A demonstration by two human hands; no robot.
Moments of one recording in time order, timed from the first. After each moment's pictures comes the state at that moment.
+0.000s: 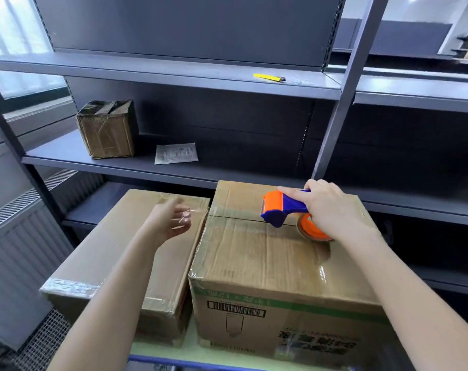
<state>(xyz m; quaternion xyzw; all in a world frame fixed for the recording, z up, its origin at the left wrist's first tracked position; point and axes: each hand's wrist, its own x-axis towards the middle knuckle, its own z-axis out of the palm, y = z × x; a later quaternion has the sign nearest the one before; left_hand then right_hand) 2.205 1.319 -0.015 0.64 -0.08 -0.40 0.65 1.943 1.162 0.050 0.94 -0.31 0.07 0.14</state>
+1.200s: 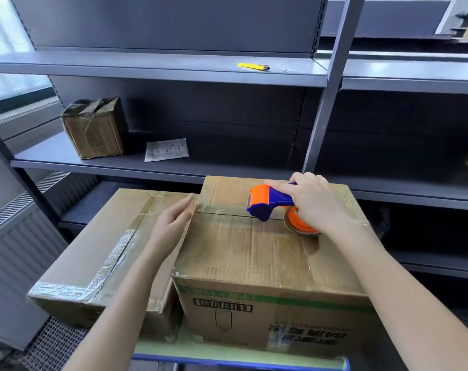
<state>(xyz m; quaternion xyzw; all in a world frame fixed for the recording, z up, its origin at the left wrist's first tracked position) 2.157 1.316 -0.028 0.74 -0.41 -0.17 0.51 1.938 1.152 0.047 0.95 -0.29 0.10 0.10</state>
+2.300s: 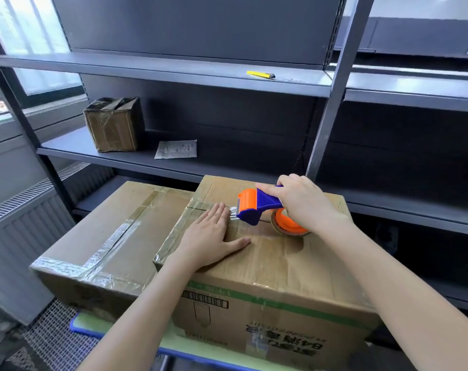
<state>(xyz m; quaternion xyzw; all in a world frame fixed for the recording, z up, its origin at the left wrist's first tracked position) 2.065 1.285 -0.017 0.83 -0.55 -0.05 0.07 1.931 1.140 0.055 0.97 -0.19 0.07 0.14</state>
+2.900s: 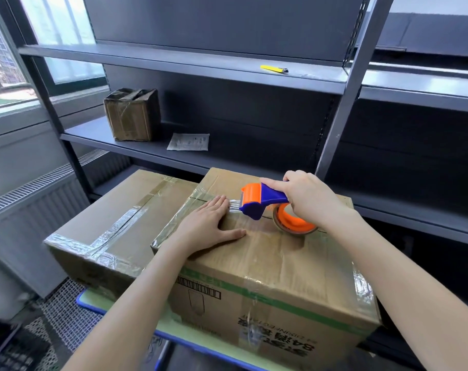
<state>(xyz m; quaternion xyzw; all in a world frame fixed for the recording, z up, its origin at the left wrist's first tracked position) 2.063 1.287 -0.009 0.84 -0.52 -0.09 0.12 1.926 1.122 0.054 0.98 -0.16 0.07 0.12</state>
